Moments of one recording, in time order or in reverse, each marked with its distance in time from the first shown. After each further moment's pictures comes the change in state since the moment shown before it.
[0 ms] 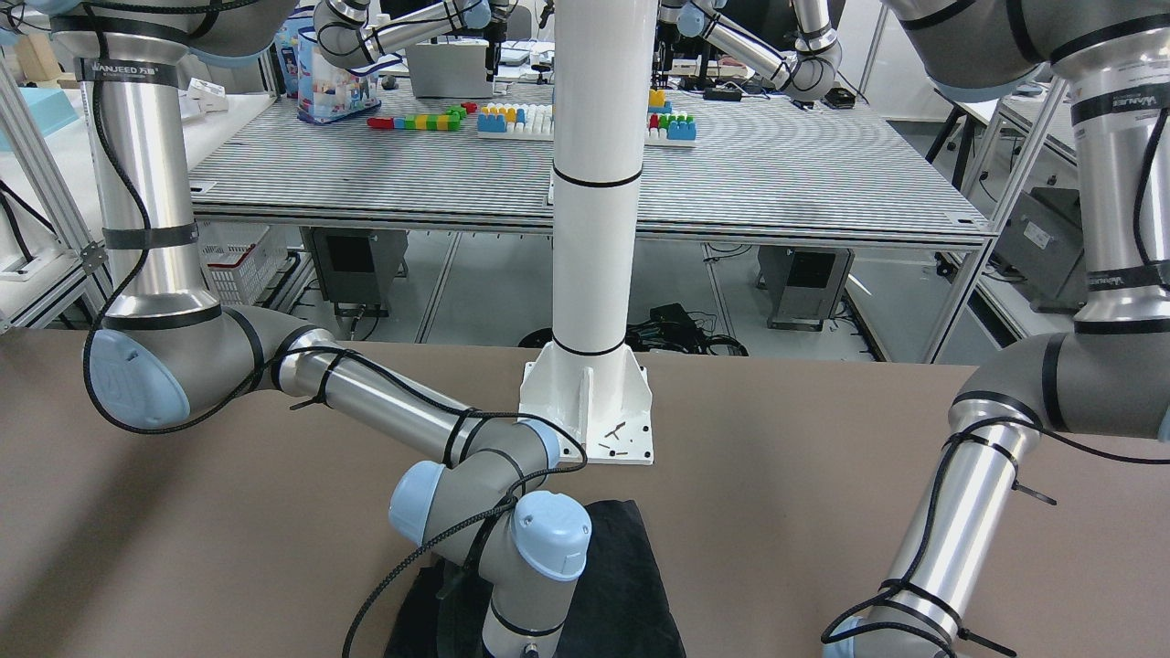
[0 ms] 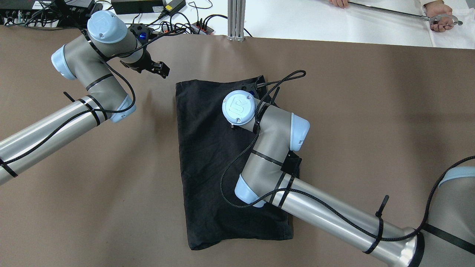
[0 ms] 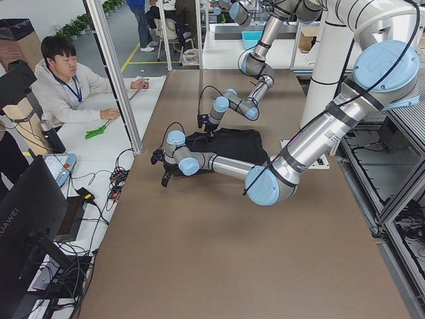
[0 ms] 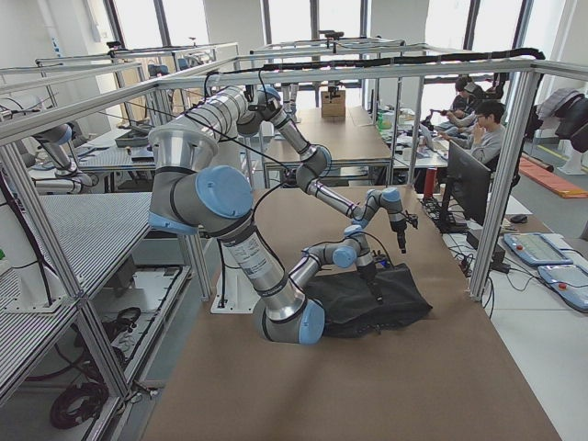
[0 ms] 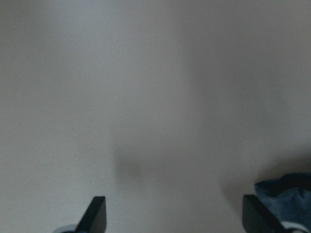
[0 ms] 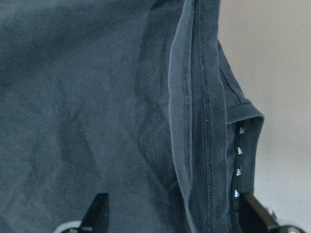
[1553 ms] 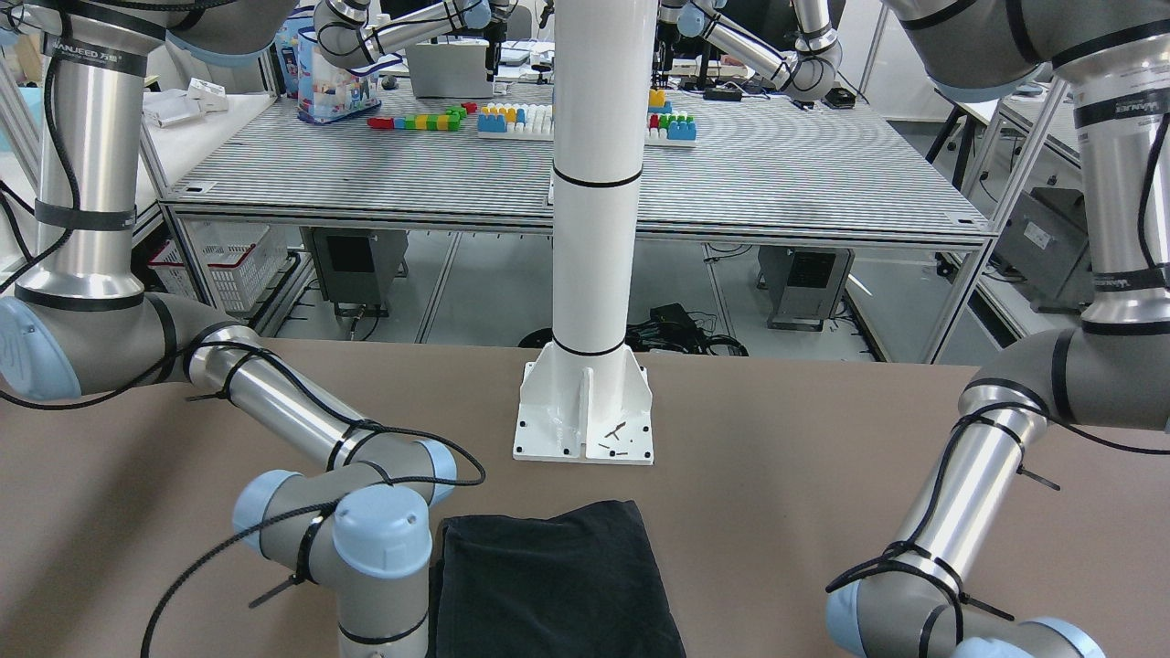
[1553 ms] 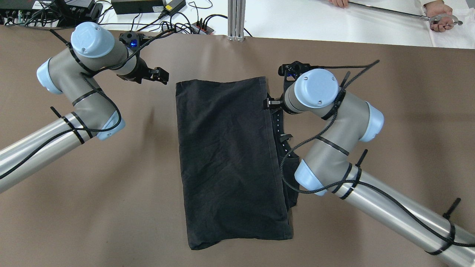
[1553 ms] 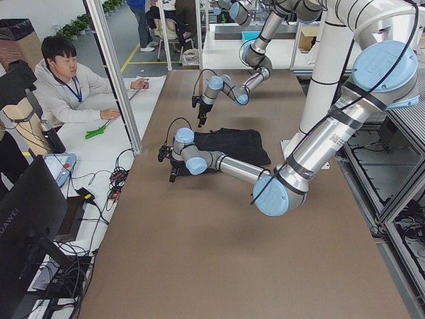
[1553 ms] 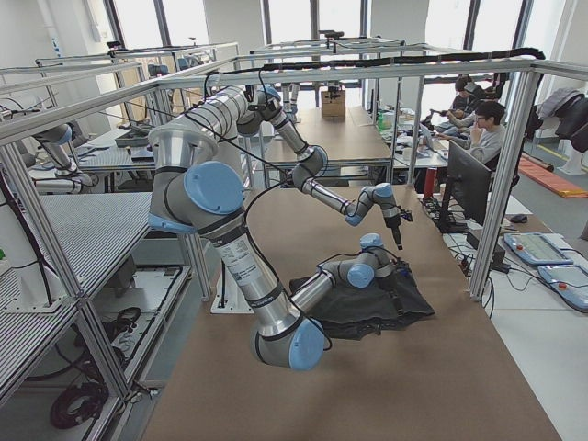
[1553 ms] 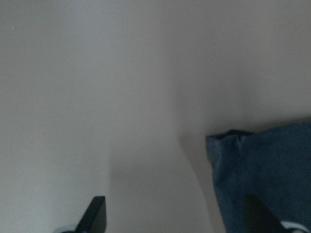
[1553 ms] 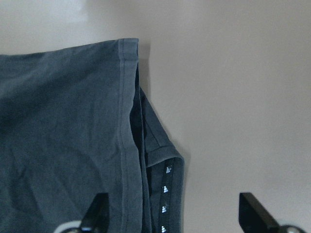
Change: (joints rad) left arm 0.034 0.152 -0.268 0.000 -0.001 -0.235; right arm 0.145 -0.261 0.277 0.236 0.159 0.077
